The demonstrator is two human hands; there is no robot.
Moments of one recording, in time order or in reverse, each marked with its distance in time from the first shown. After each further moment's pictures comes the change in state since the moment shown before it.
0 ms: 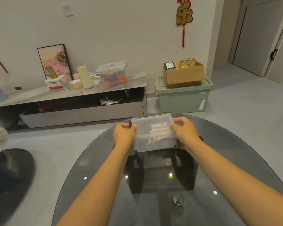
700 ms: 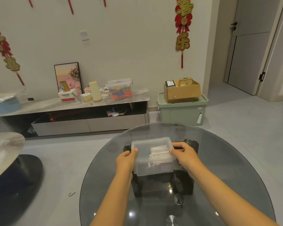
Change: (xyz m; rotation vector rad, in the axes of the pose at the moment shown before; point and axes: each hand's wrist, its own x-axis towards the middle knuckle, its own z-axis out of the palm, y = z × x) left_hand -0.097 -0.029 -0.065 -0.332 -0.093 -0.282; right_hand -0.109 0.010 -0.009 0.073 -0.096 0.011
